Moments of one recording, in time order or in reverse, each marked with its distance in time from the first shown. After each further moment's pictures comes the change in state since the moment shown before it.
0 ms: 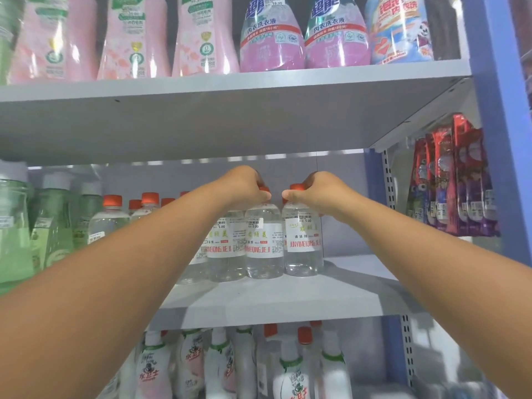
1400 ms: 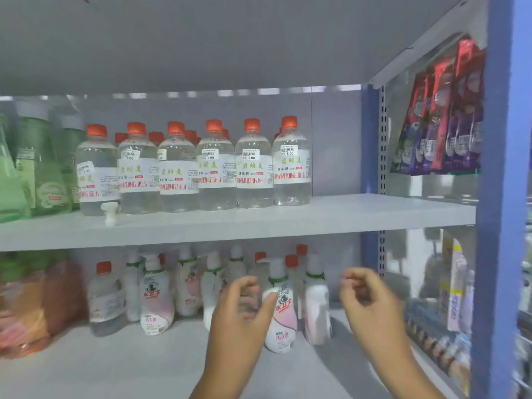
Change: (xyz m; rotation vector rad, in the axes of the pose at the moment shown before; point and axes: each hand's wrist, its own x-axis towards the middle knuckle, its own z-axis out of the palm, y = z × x) left_hand -0.264 -0.029 0.222 -0.815 0.297 -0.313; right_hand -0.265 0.160 0.099 0.391 0.364 0.072
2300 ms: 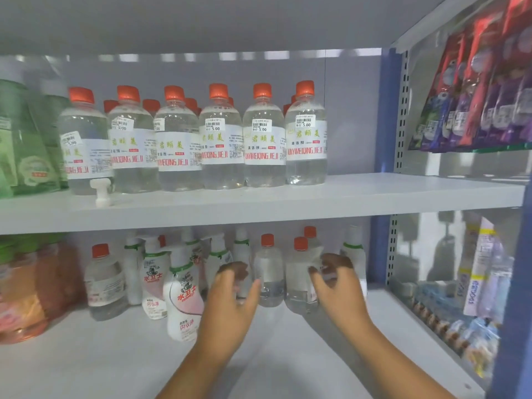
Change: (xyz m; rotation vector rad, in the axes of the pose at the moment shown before) left_hand 0.046 -0.084 -0.012 0.309 -0.038 0.134; right_hand 0.024 0.082 0.080 -0.242 -0.155 0.158
